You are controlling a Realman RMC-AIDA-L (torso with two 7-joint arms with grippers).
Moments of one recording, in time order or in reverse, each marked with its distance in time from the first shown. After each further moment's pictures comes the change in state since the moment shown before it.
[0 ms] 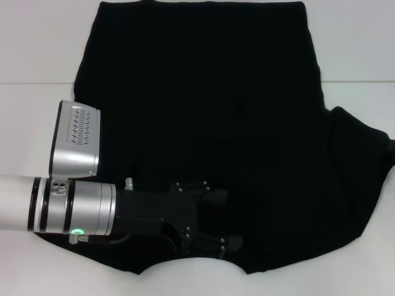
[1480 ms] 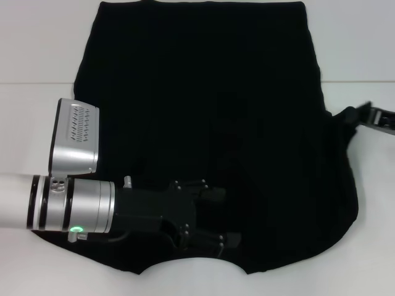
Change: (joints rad) left arm -0.002 0.003 -0.001 0.003 0.000 -0.006 -0.014; right arm 0.082 0.043 -0.005 0.001 0.091 -0.066 -0.062
